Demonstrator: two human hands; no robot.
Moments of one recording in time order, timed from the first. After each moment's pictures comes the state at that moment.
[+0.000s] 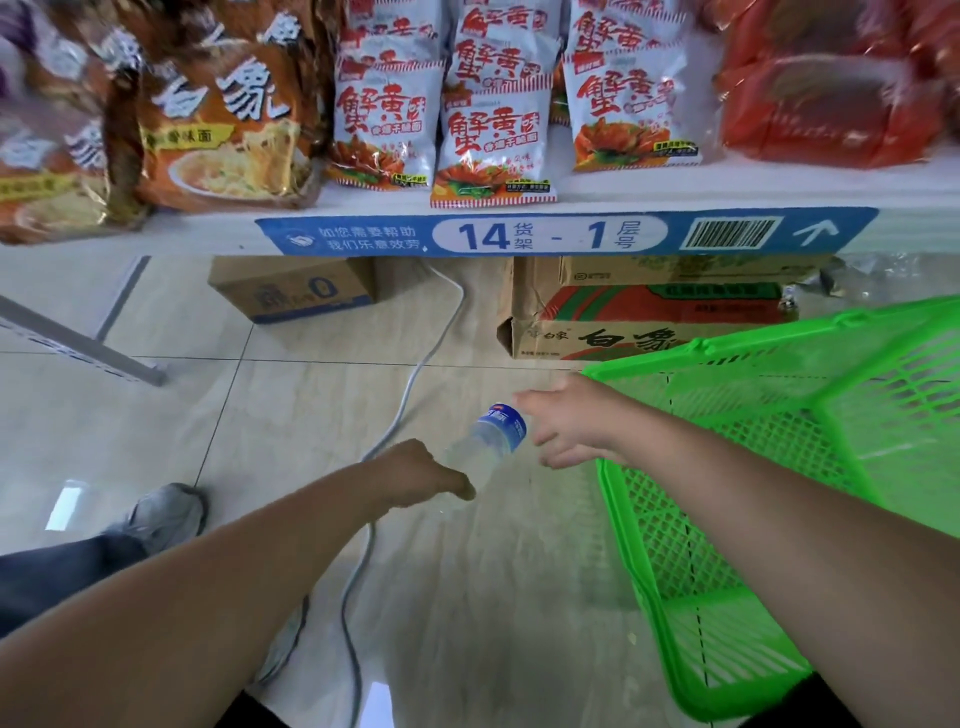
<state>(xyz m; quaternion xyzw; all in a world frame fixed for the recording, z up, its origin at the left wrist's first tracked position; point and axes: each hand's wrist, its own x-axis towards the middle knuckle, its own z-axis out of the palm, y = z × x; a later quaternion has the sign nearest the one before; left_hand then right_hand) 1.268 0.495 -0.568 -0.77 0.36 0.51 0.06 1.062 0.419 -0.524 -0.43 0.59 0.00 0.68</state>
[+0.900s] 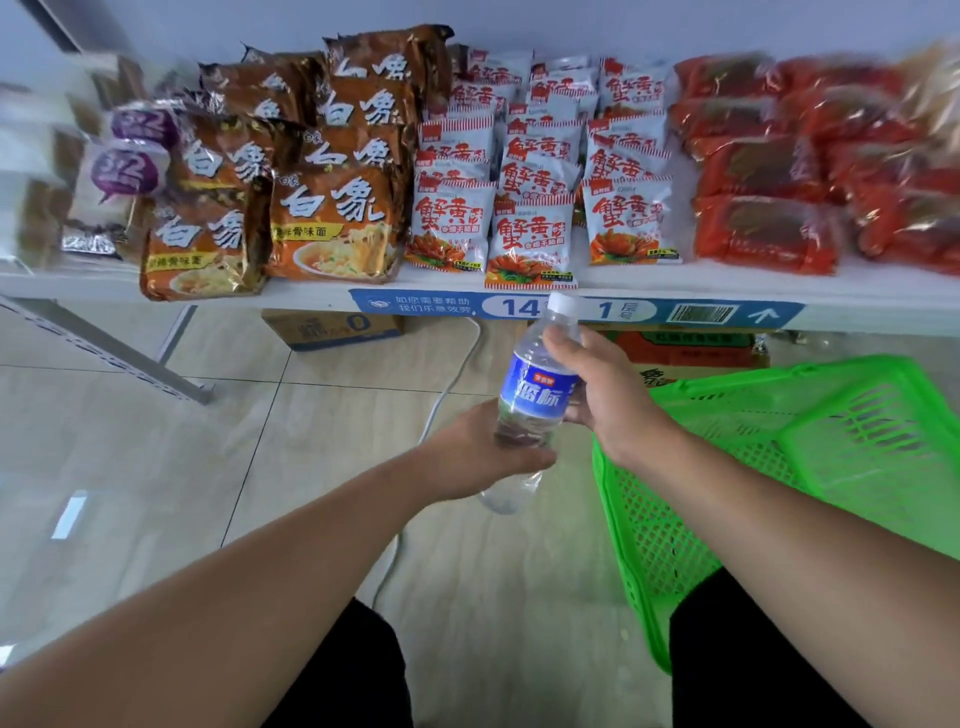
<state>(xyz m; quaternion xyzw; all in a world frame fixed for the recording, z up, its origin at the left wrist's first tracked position) 1.238 0.492 -0.422 -0.65 0.58 0.48 -0.13 1.079 0.424 -0.424 -0.42 0.48 -0.34 0.69</state>
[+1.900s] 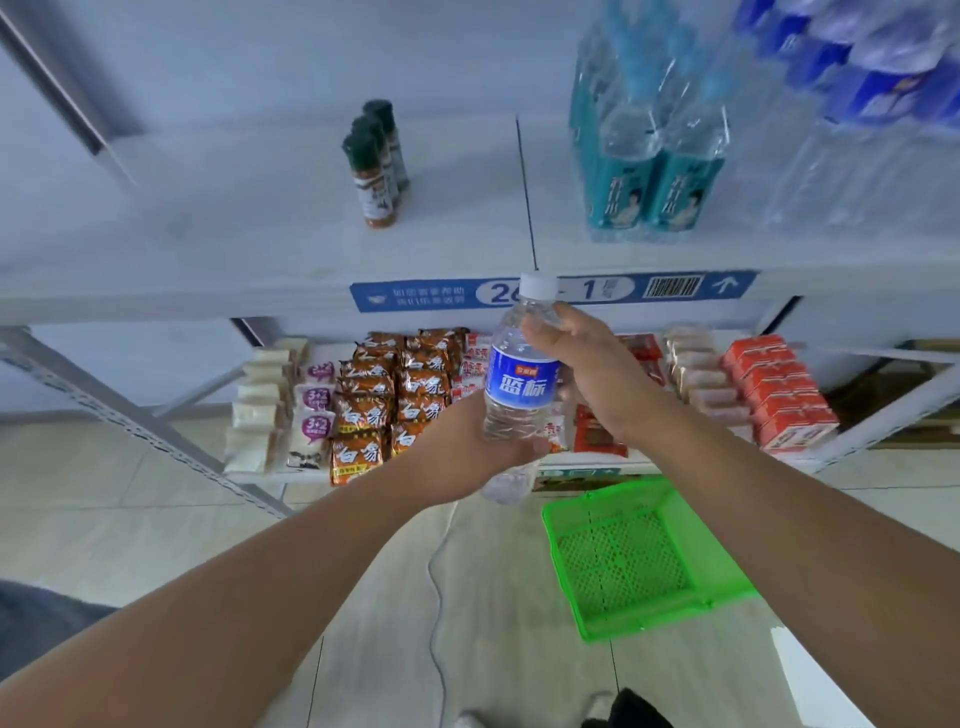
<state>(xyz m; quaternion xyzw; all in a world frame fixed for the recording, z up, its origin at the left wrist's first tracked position) 1.251 0.530 0.170 -0.57 0.66 0.45 -0.21 1.085 0.472 0.203 -0.54 0.45 -0.34 0.62</state>
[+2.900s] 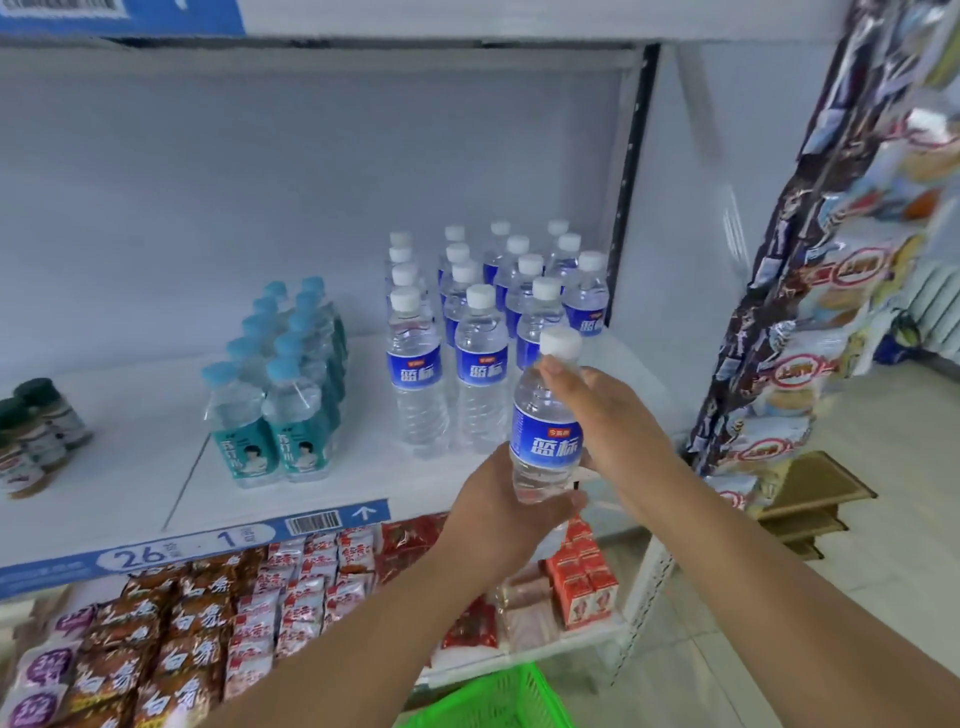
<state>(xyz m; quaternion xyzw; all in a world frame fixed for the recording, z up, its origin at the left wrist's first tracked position) 0.842 0.423 0.288 -0.49 0.70 0.40 -0.33 0.704 0.417 0.358 -0.54 0.56 -0.46 0.42</state>
